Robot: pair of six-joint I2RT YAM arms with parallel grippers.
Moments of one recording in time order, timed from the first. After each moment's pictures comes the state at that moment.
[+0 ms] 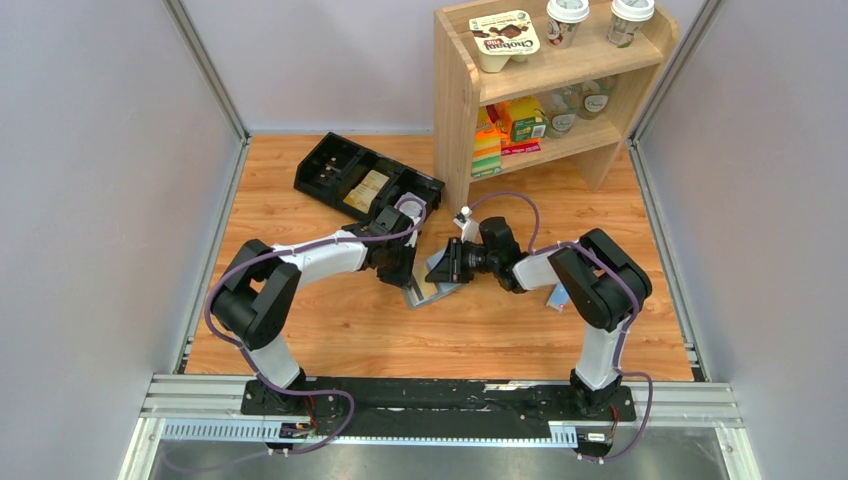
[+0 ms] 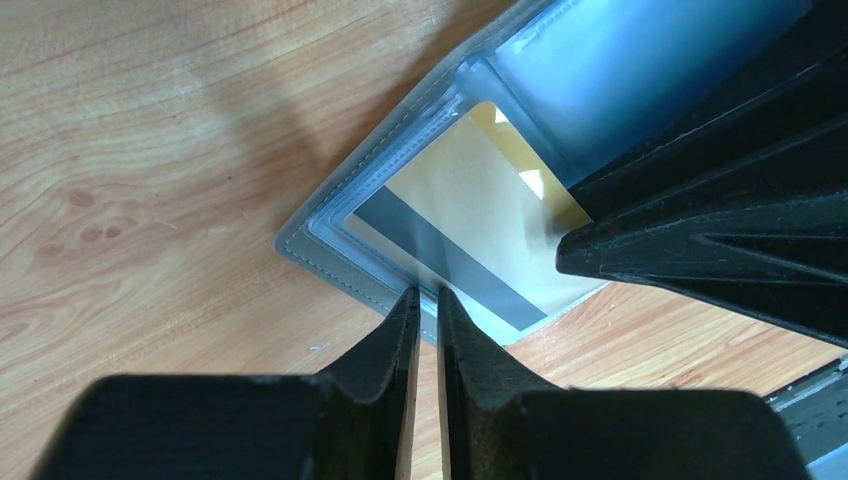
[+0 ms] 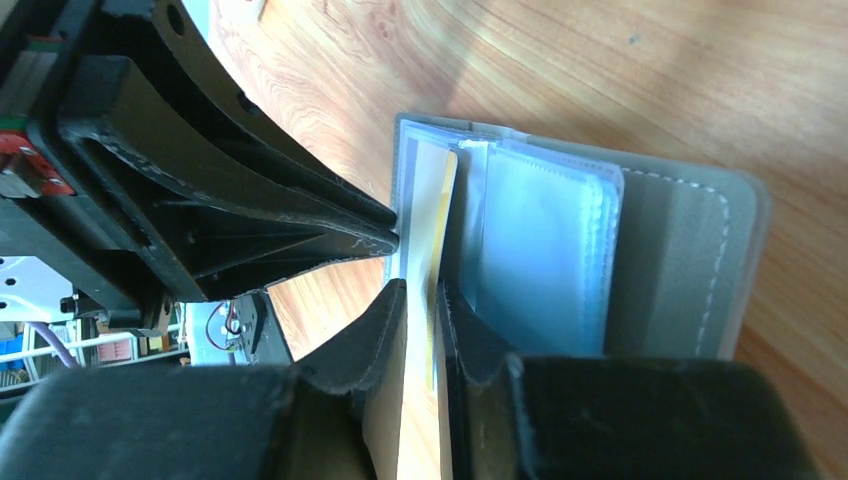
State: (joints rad) left arm -0.65 1.70 0.99 -0.40 0.16 -0.36; right arm 0.56 1.86 0.73 0.58 -0.68 0.74
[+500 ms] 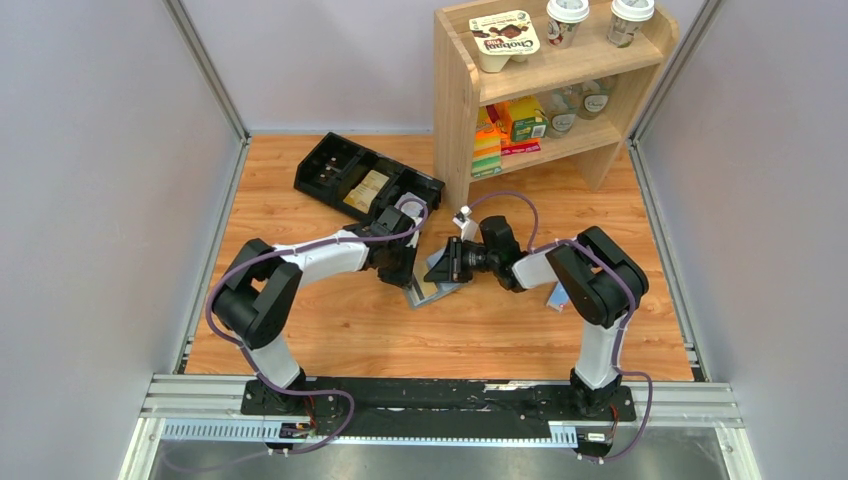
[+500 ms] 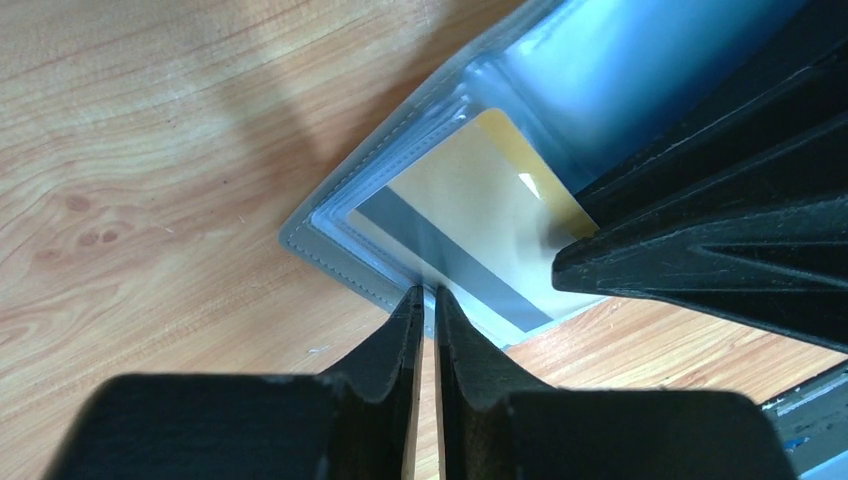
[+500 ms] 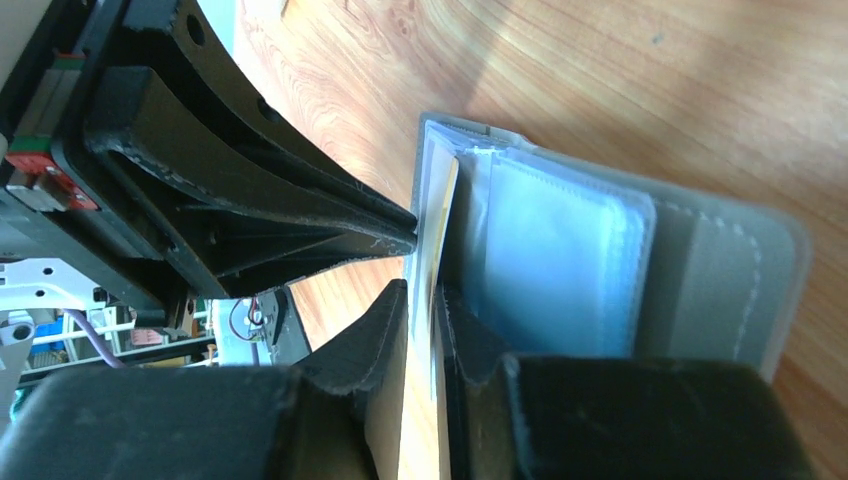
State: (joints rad) left arm -0.65 1.71 1.00 -0.41 0.15 -0.35; right arm 0.56 1.89 0.76 0.61 -0.73 0.77
